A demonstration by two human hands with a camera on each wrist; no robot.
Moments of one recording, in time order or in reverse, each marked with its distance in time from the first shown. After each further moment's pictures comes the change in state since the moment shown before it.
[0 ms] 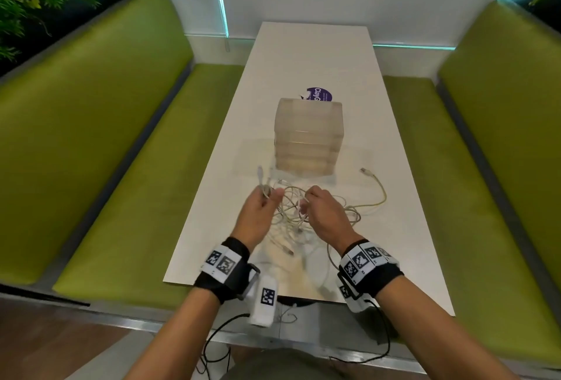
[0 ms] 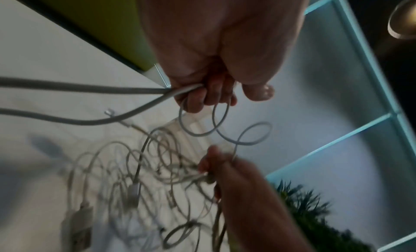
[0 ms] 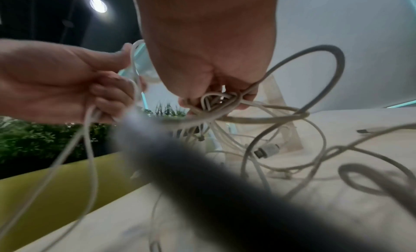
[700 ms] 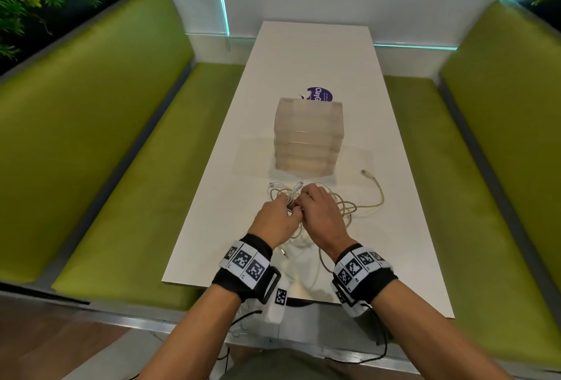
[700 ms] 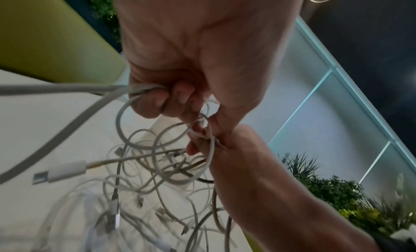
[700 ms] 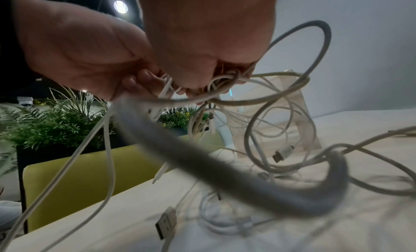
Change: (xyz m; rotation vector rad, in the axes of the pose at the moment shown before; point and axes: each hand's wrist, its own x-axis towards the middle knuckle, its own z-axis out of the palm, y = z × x) left_hand 0.004 0.008 0.028 0.652 -0.157 -0.068; right_hand -0.005 -0.012 0.009 -0.115 0.282 -0.151
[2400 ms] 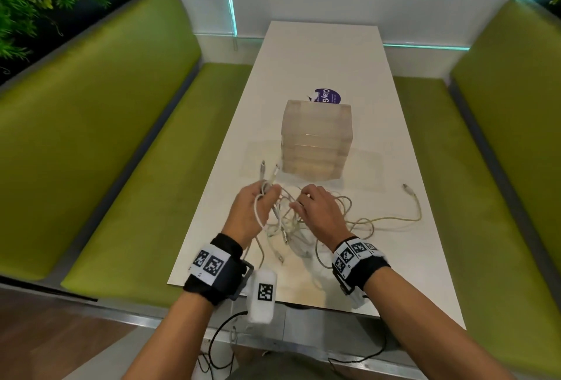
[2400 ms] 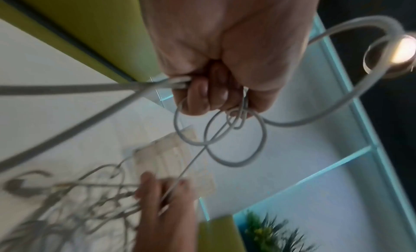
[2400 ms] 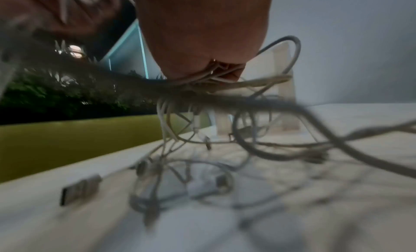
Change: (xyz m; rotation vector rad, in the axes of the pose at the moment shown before) left_hand -0.009 -0.014 -0.048 -0.562 0.166 0.130; right_hand 0.021 0.015 0.026 0.023 -0.023 -0.073
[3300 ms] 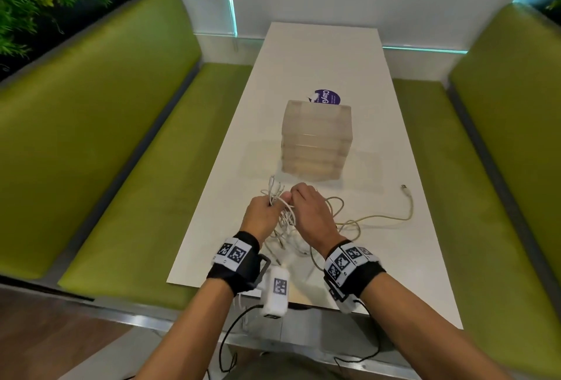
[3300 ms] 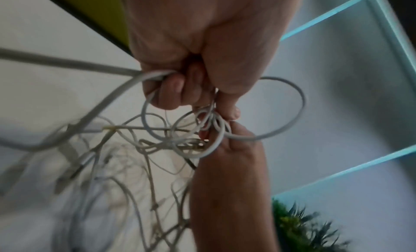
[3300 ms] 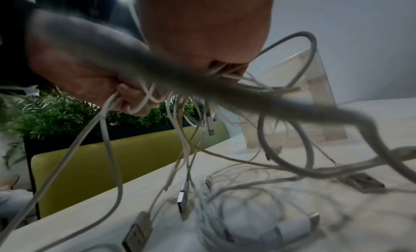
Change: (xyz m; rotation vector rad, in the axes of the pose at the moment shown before) left_hand 0.016 -0.034 0.023 -0.010 0.007 -0.301; right_hand 0.002 -0.026 0.000 0.053 0.028 0.019
